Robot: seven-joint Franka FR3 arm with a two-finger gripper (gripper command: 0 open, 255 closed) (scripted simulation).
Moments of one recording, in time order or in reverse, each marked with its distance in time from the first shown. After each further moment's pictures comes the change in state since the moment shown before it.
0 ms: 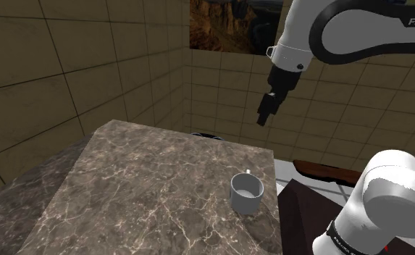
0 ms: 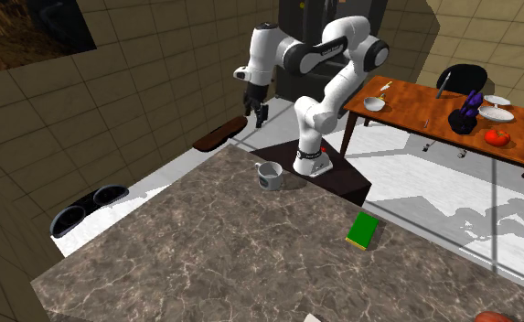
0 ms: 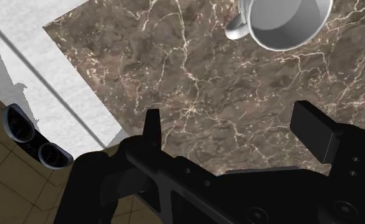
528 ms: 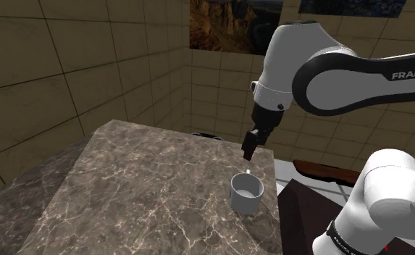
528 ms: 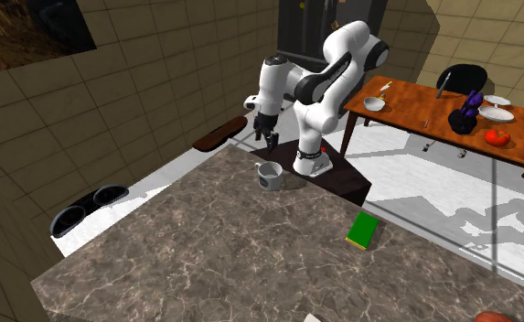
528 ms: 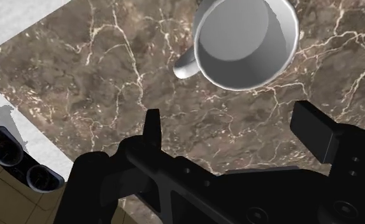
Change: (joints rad) arm 0.065 0.036 0.155 -0.159 0.105 0.148 0.166
